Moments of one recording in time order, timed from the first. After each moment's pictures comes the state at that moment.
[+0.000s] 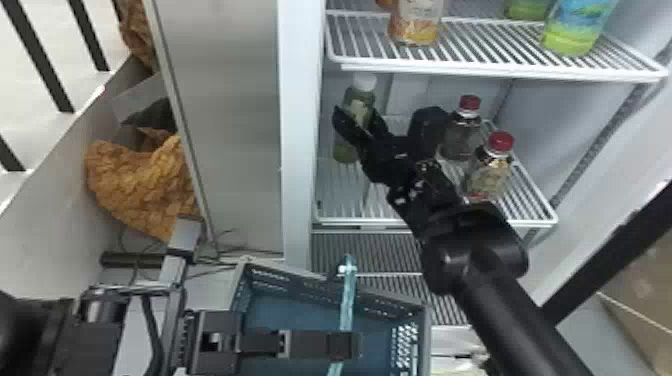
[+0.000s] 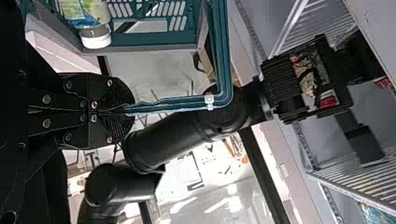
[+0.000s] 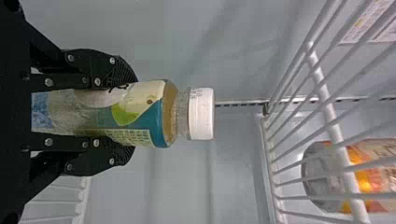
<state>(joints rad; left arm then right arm) 0.03 0.26 0.01 -1.97 1.36 1.52 -0.29 -0.39 -0.14 0.30 -1.20 -0.30 -0.11 0.21</state>
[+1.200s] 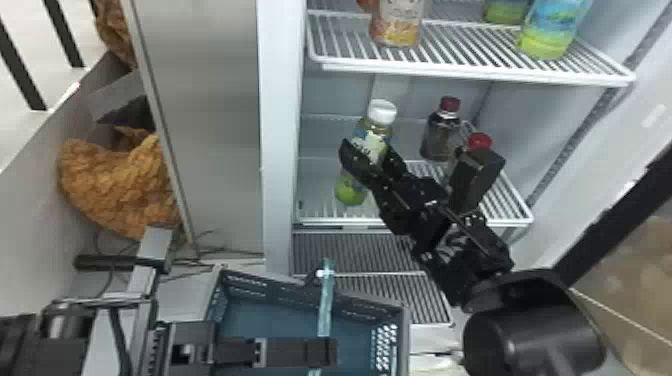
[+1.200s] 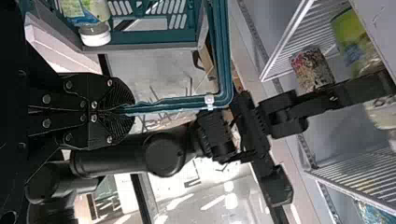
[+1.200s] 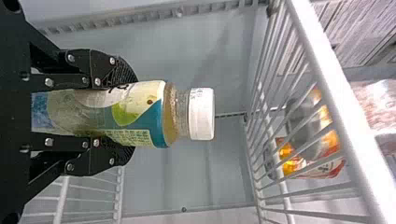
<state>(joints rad) 0.06 0.26 0.03 -1.98 1.37 1.52 -0.29 0.09 -0.14 0.09 -1.93 -0.26 0.25 0.29</state>
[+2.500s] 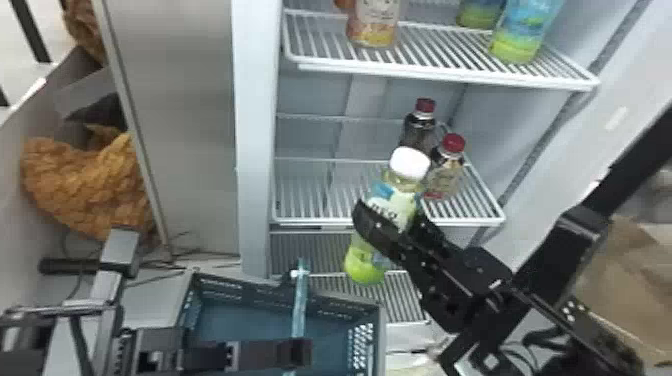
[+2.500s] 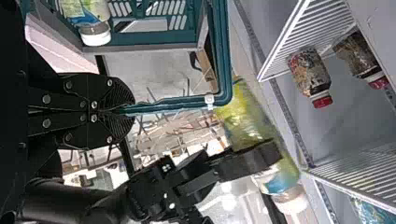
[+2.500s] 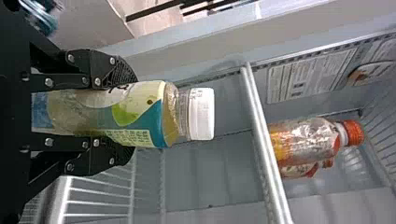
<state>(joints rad) 0.07 0.26 0.04 -2.00 1.37 1.52 -0.29 0.58 -0.11 -0.11 -2.59 -0.34 0.62 0.36</state>
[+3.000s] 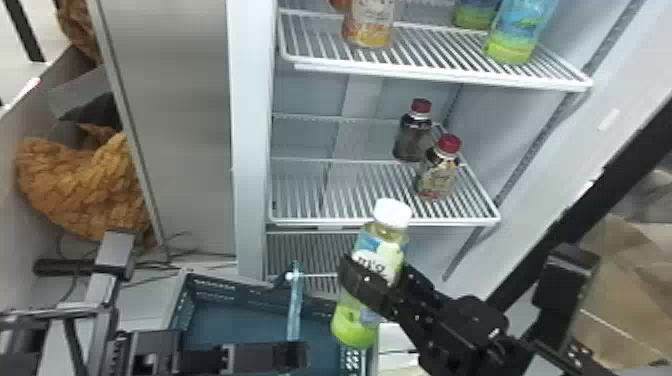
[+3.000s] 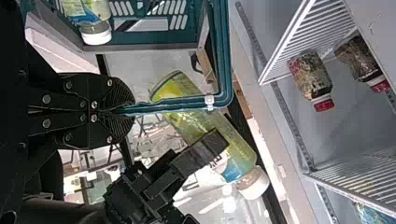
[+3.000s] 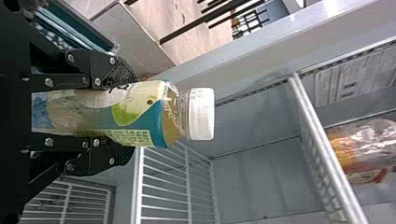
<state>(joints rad) 0.07 0.26 0.04 -2.00 1.36 1.53 -0.29 0.71 -0.10 -0.13 -2.68 -0.41 0.77 0.37</state>
